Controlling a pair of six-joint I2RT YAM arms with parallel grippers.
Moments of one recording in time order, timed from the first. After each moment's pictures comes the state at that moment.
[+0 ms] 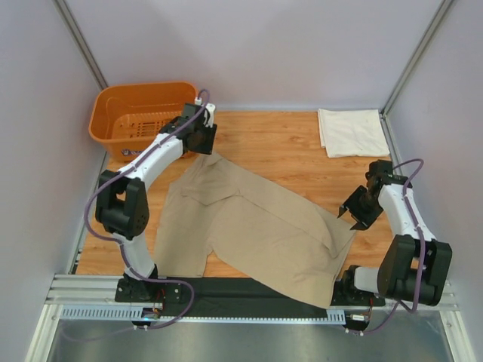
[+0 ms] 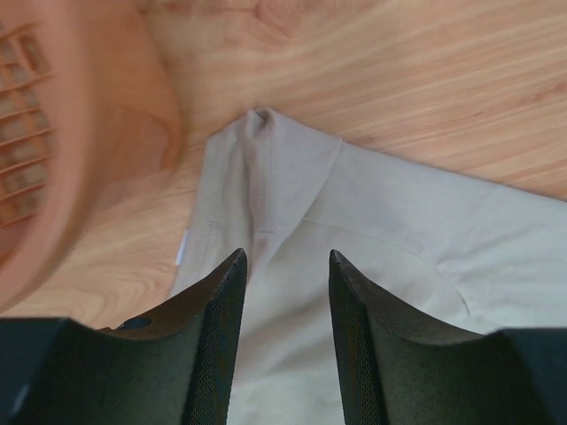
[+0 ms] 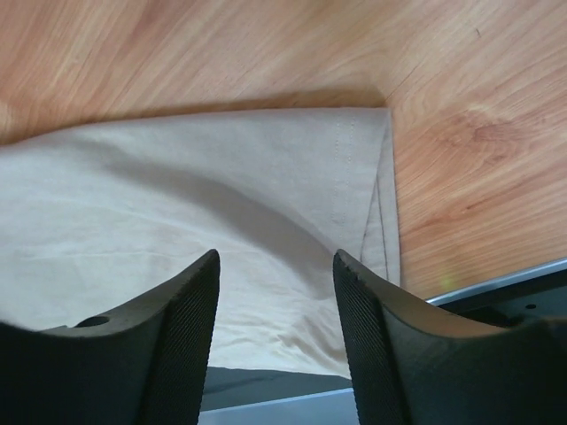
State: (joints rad) left arm -0.33 1.77 1.52 -0.55 -0.02 -0.07; right arm -0.18 1.27 0.88 -1.00 -0.08 0.60
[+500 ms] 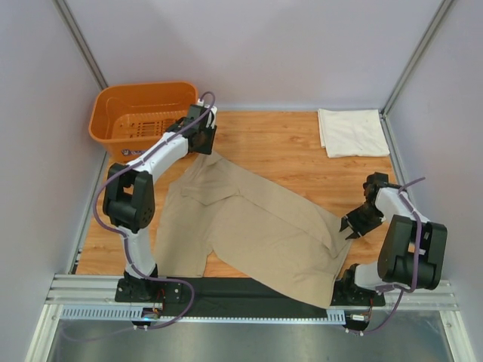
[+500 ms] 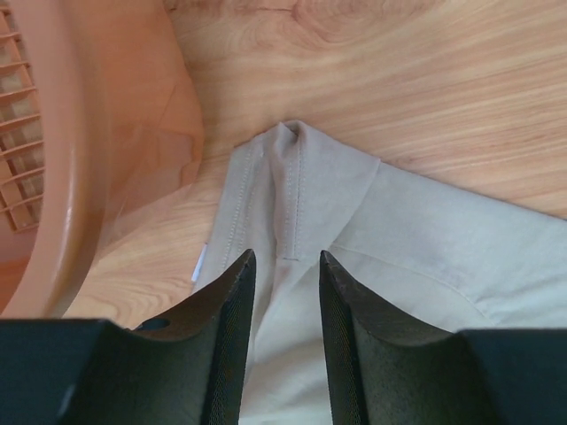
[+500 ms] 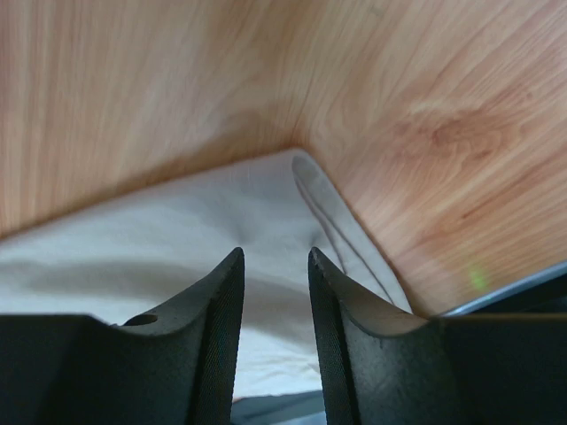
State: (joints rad) left arm -0.36 1.92 1.56 -0.49 -0.13 -0.06; right arm -0.25 1.39 0.75 -0.90 -0.04 0.81
